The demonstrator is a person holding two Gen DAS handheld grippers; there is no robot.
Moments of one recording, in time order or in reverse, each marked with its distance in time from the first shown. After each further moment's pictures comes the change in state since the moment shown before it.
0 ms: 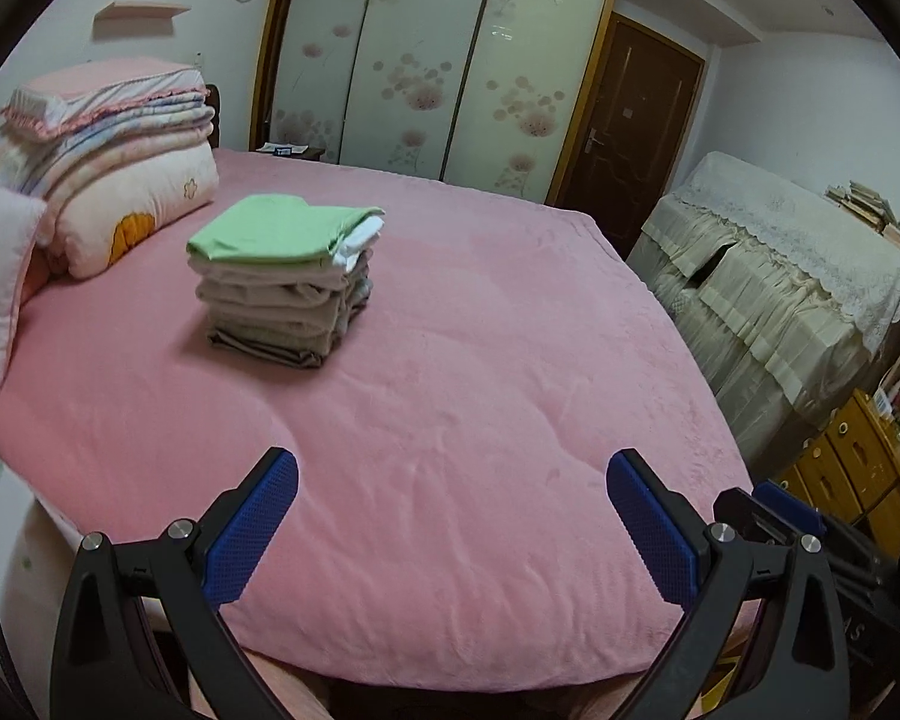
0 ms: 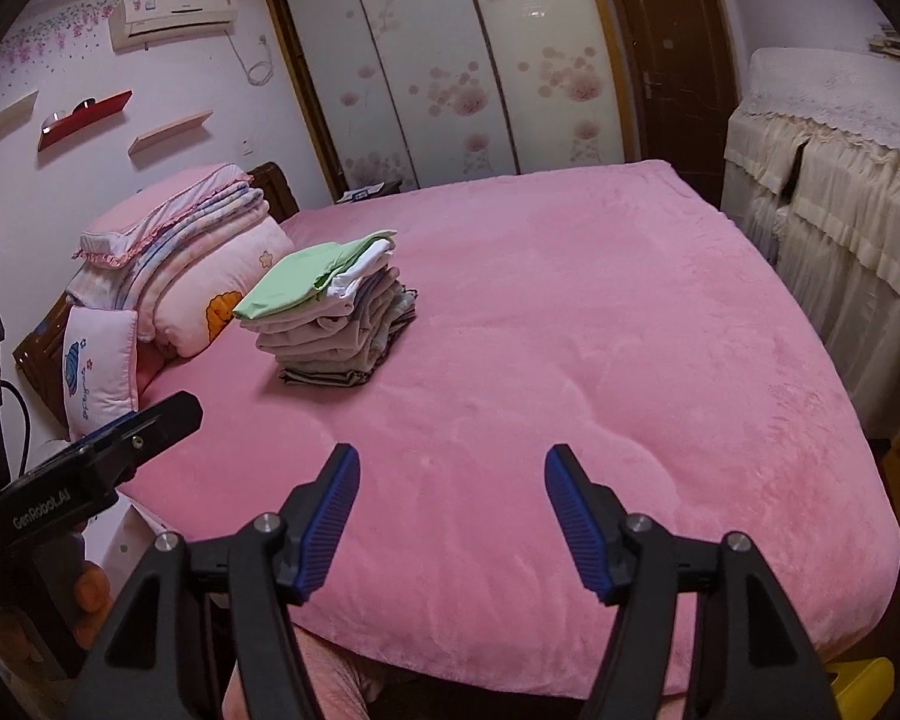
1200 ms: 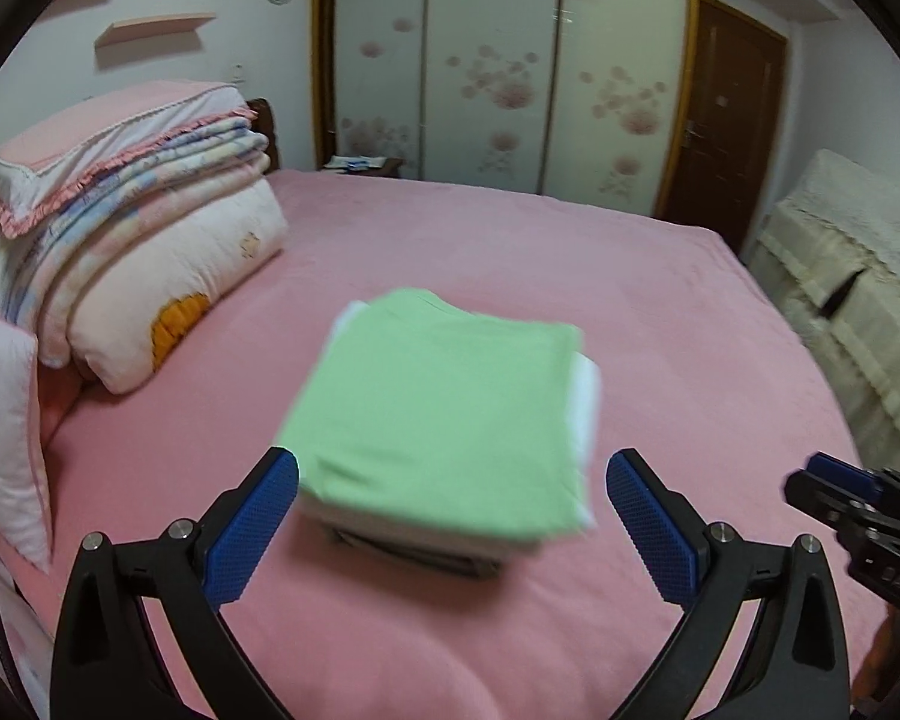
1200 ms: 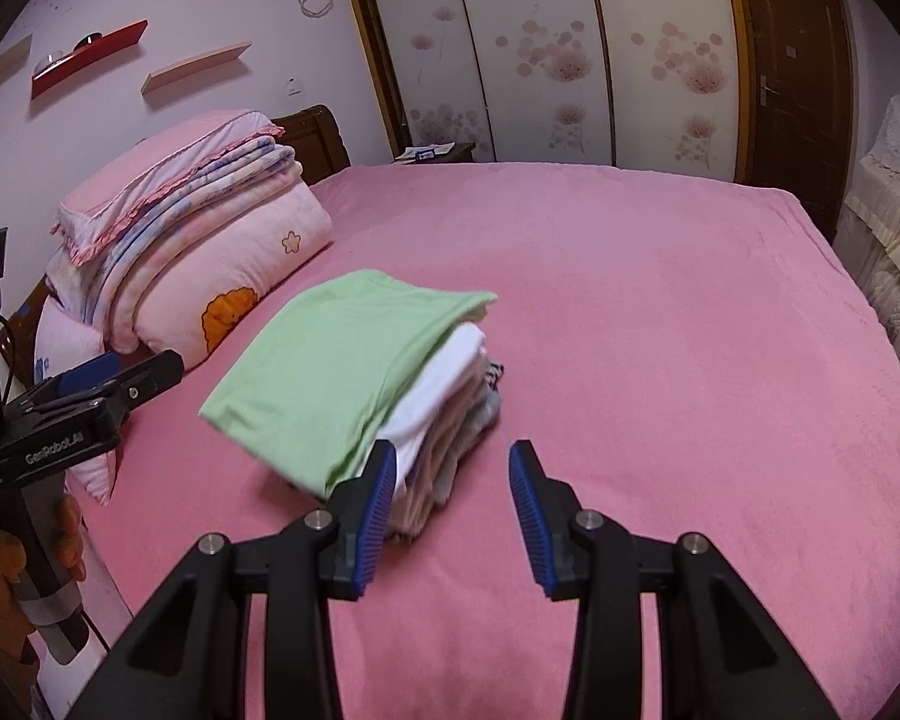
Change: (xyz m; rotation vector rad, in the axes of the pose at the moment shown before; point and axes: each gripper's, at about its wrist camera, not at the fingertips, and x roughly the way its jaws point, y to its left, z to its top) left arm 0.204 0.169 0.245 0.045 0.035 0.202; right arm 0.277 0.107 0.217 -0.168 0.145 0.090
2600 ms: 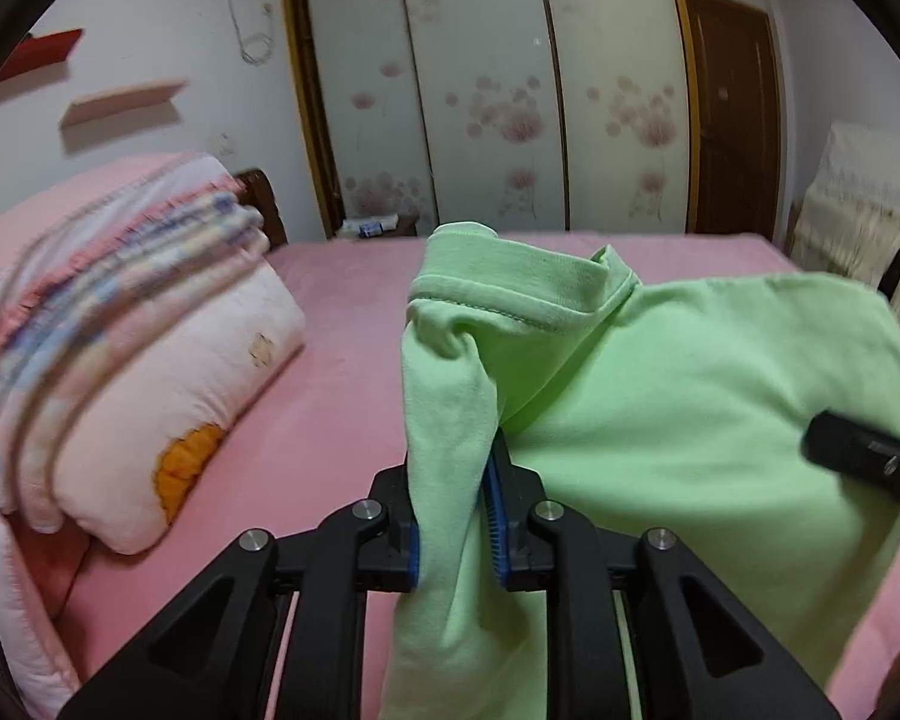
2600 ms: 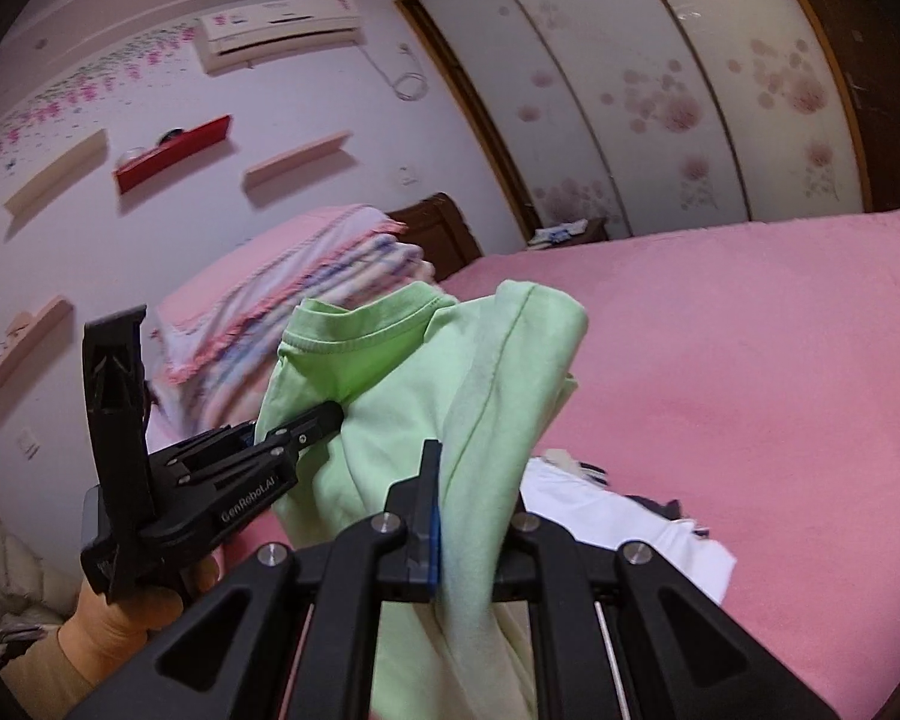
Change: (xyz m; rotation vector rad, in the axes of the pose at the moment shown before) left arm 0.196 0.098 0.123 0.151 -0.112 0.103; right arm 0.165 0.039 0.115 0.073 -0.211 0.373
